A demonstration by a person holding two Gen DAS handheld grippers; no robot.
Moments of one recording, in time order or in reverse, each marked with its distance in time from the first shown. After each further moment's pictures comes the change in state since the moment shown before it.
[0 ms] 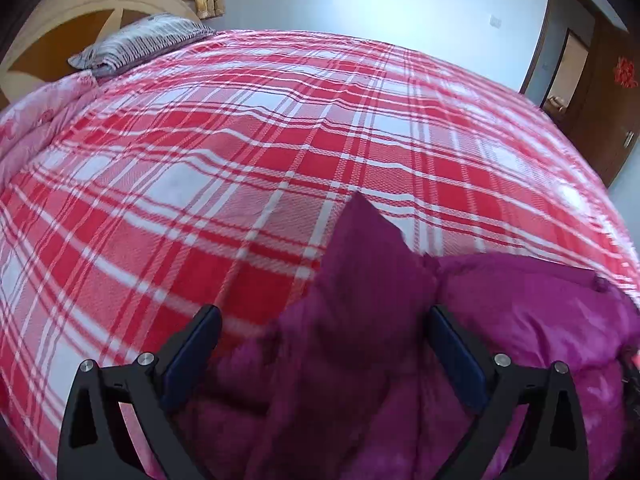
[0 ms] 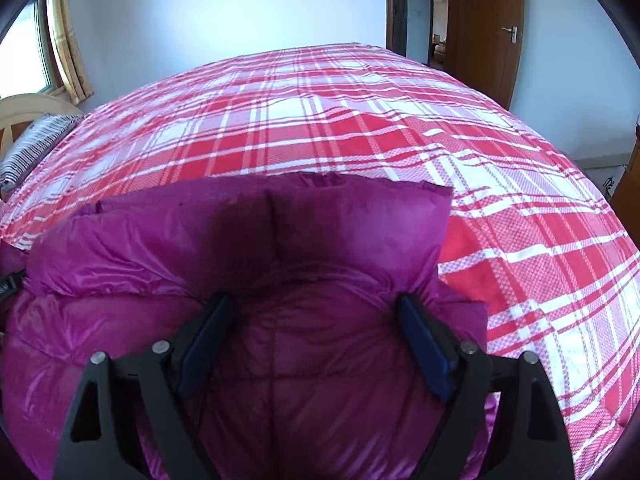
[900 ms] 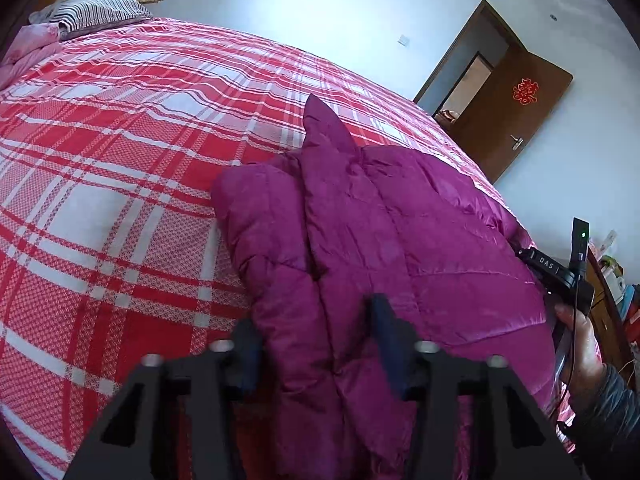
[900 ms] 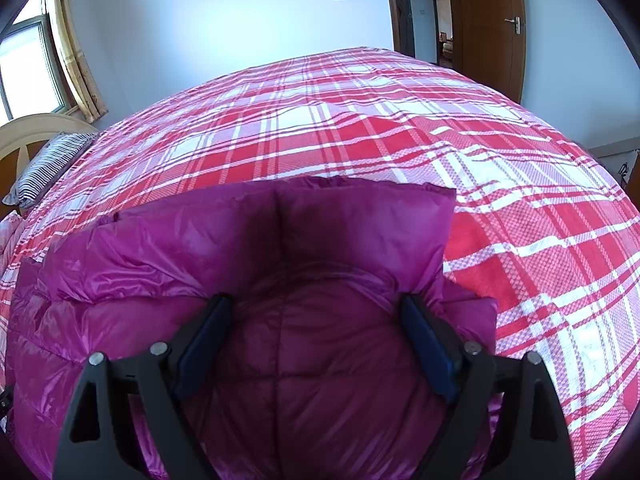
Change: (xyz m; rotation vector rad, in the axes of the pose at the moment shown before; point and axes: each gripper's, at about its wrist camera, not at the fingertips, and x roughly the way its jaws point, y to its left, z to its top) left arm -0.059 0.071 -0.091 0.036 -0.008 -0.459; right arm -0.006 -0.008 -0.003 0.047 -0.036 0.099
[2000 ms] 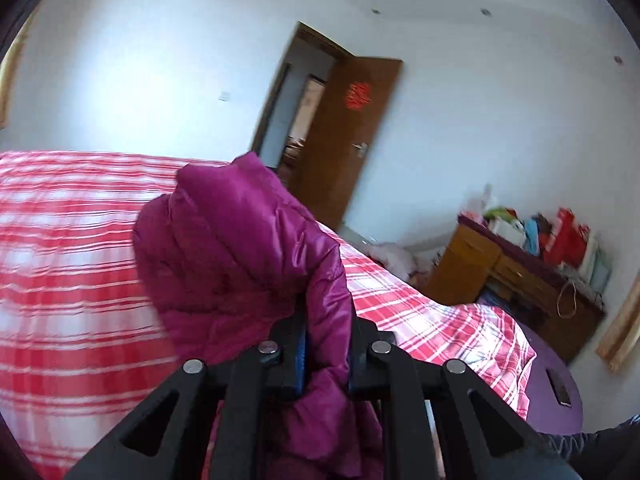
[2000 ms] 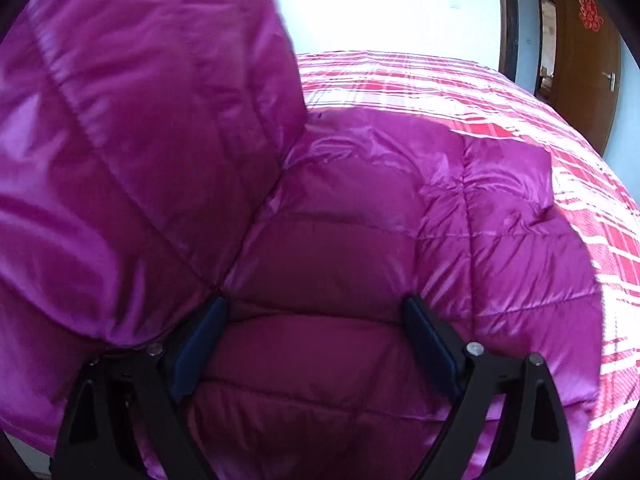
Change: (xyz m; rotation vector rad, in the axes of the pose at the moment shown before) left arm -0.040 -0.257 0.046 0.409 -0.169 -0.419; right arm -0.046 0.049 -0.057 -0.290 0.055 0.230
